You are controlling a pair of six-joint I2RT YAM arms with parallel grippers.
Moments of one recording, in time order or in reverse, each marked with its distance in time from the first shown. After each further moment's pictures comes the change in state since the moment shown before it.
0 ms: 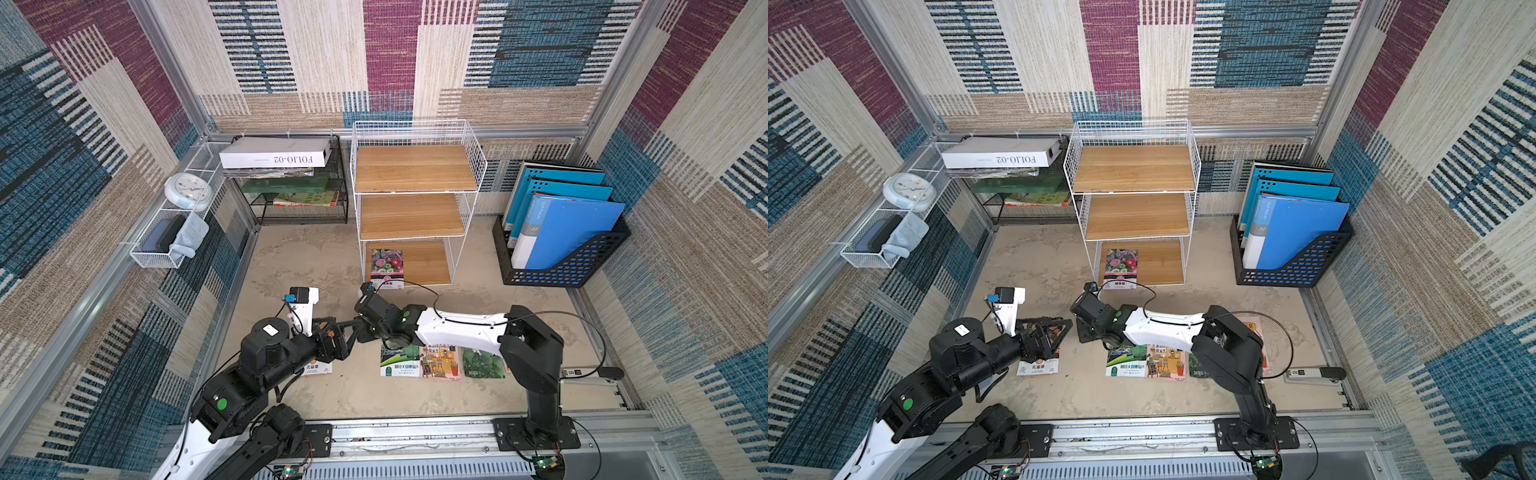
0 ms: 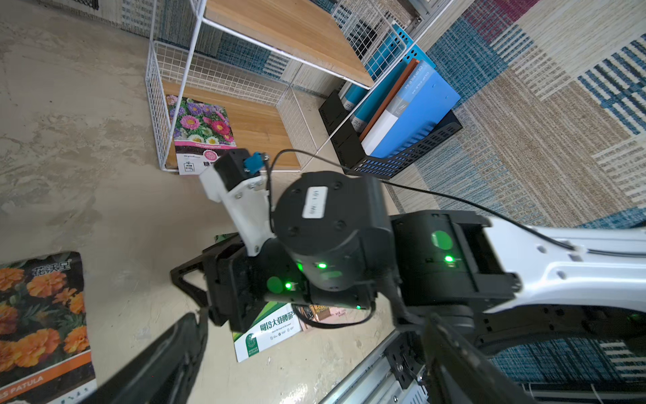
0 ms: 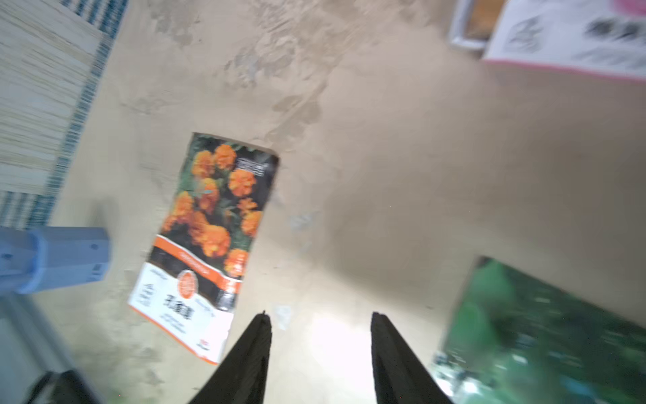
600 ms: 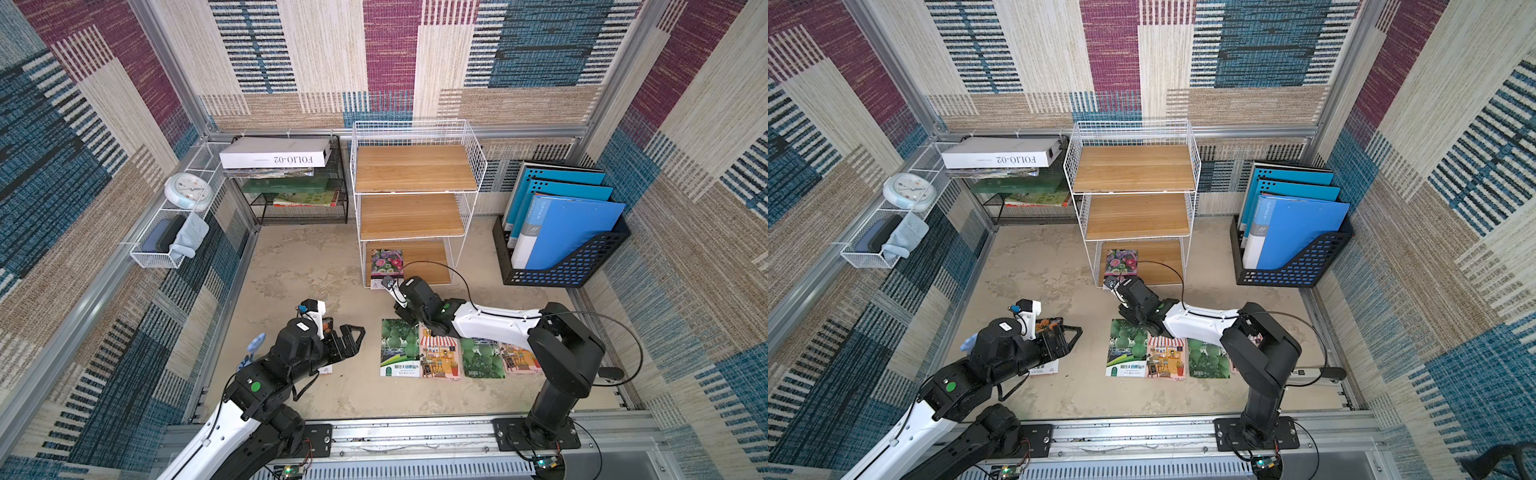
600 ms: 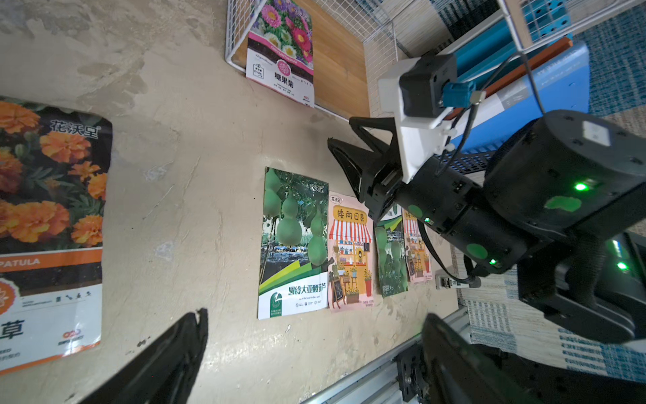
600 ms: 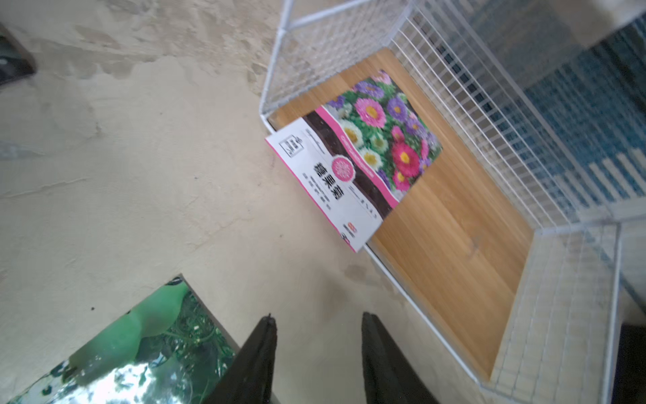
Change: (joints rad) left arm 0.000 0.084 -0.183 0.019 -0.060 -0.264; right arm -0.220 -0.136 -0.278 0.304 0.114 -0.957
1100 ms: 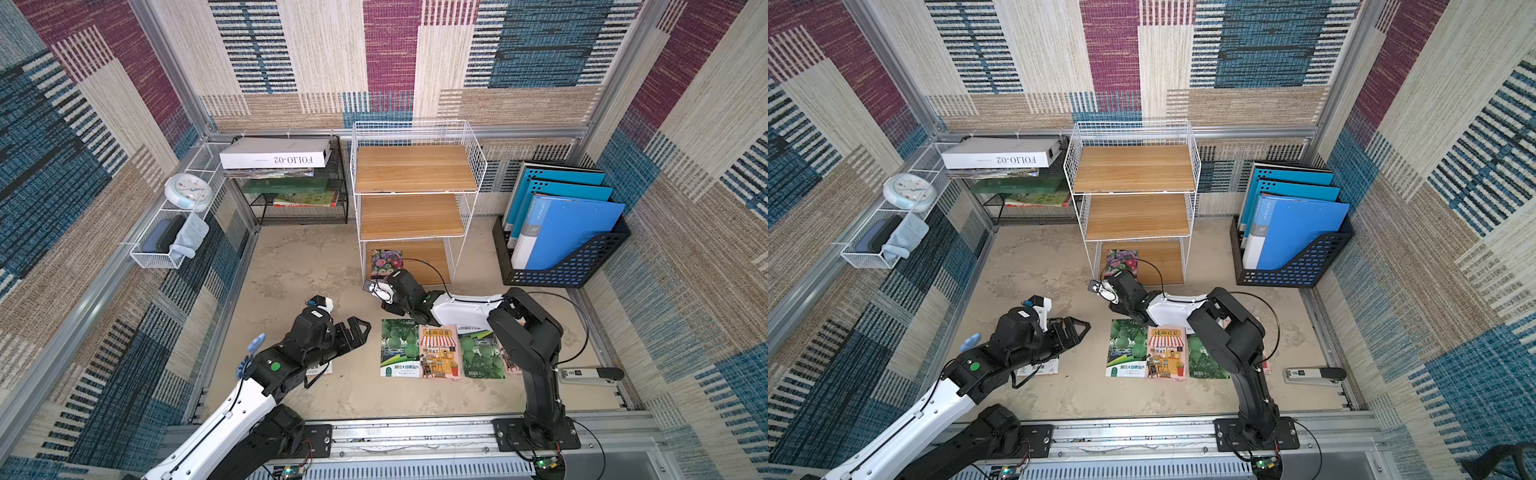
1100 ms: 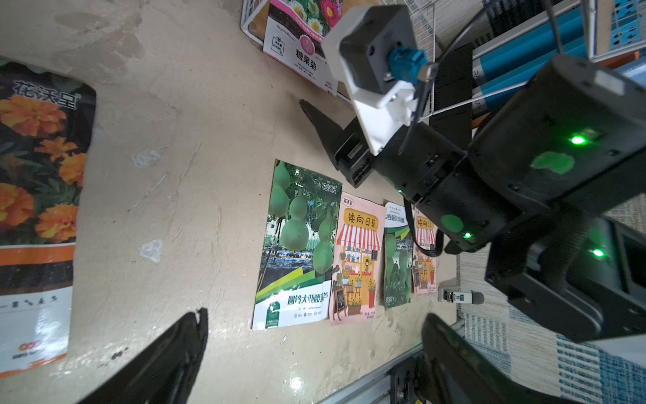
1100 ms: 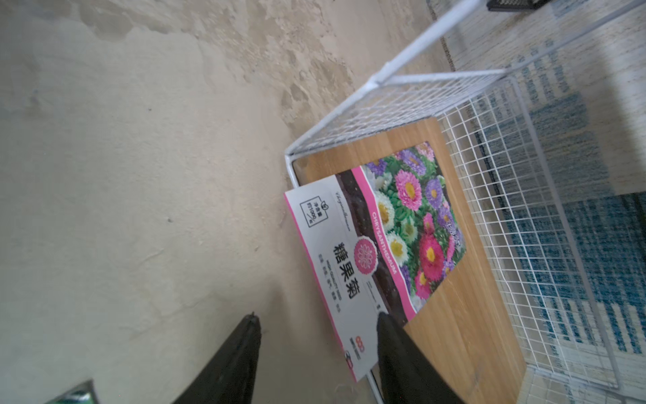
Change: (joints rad) left arm 0.039 0.143 -0.012 0.093 0.051 -0.061; right arm -0.038 0.251 0.185 0.085 -0.071 -0.330
